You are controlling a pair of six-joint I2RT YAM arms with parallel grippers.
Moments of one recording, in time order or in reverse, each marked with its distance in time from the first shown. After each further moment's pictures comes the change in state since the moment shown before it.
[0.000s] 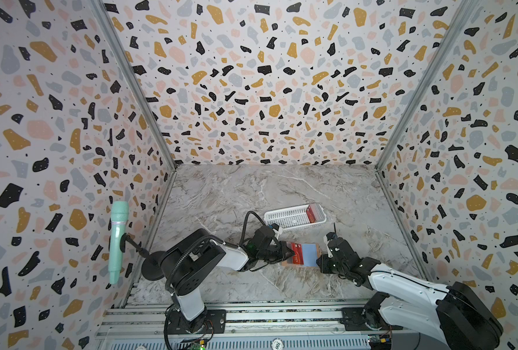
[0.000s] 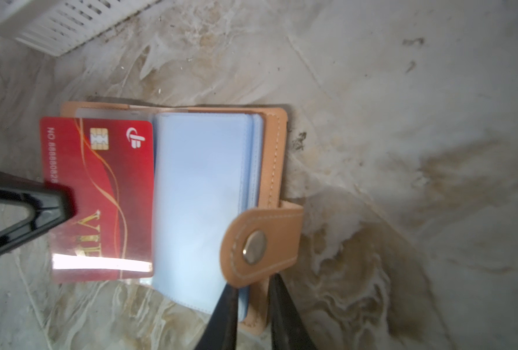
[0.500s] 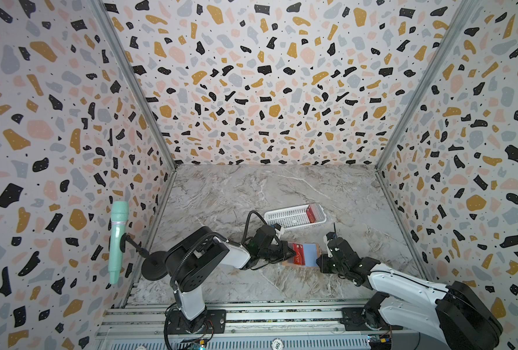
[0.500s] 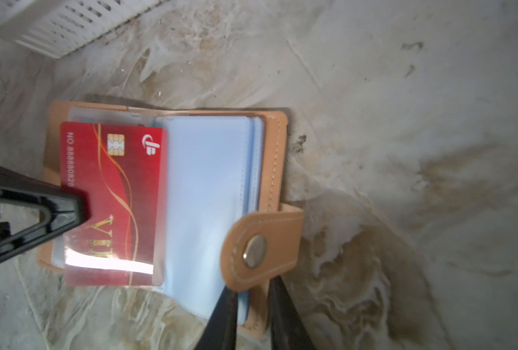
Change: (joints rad) left arm 0.005 0.039 0.025 0.008 0.045 0.007; right arm 0.000 0.007 0.000 0.007 0.010 0.000
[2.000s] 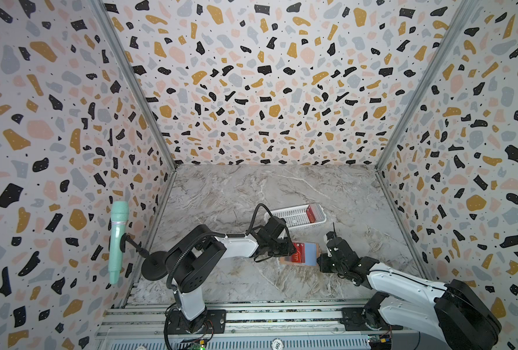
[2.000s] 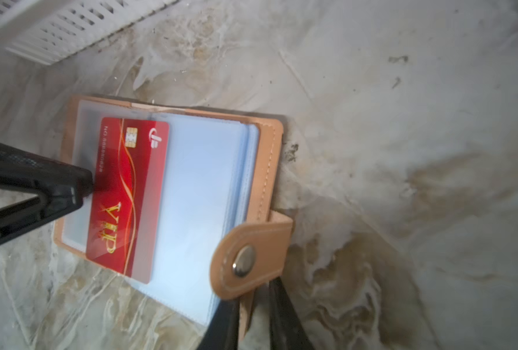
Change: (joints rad) left arm -0.017 -0.003 0.241 -0.502 -0.132 0.232; right arm 0.005 0.016 0.008 0.003 0.032 0.001
